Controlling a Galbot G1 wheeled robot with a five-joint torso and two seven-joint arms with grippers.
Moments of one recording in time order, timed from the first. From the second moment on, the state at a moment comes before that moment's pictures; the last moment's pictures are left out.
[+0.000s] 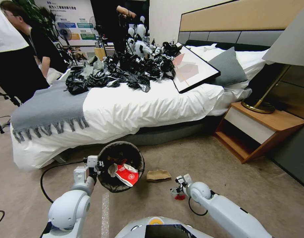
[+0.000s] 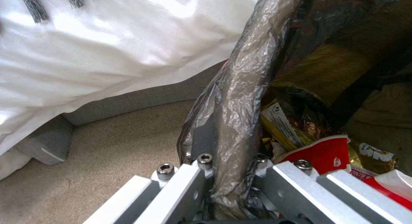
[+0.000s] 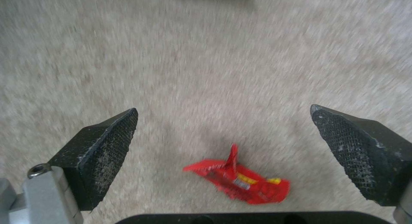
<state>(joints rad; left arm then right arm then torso) 1.58 -1.35 -0.71 -2.37 -0.16 0.74 -0.05 -1.12 0.91 -0.16 1.63 0.76 -0.72 0.23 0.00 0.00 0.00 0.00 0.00</state>
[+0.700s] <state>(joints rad) 1.58 -1.35 -0.72 -2.37 -0.16 0.74 -0.04 -1.15 0.92 -0.16 1.57 0.72 -0.70 0.21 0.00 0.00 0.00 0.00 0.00</state>
